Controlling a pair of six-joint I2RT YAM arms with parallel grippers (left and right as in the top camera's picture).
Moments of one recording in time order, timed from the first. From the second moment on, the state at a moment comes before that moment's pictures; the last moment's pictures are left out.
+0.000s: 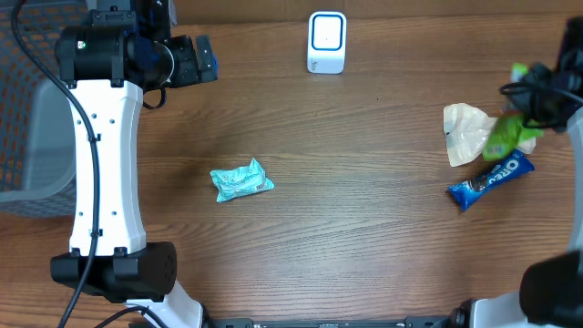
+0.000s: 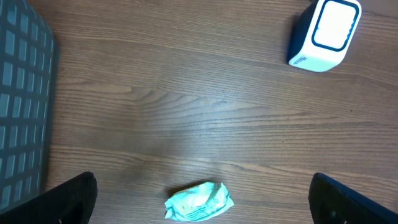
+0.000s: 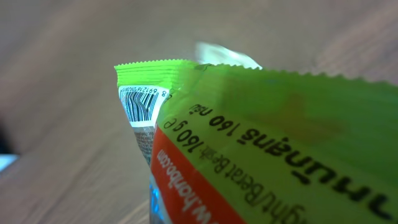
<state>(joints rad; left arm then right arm) -0.01 1.83 2.18 -1.38 0.07 -0.21 -0.26 1.67 1.64 -1.08 0.06 0.48</state>
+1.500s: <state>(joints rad) -0.01 1.83 2.18 -1.38 0.07 -0.21 0.64 2.07 1.64 -0.65 -0.49 0.37</state>
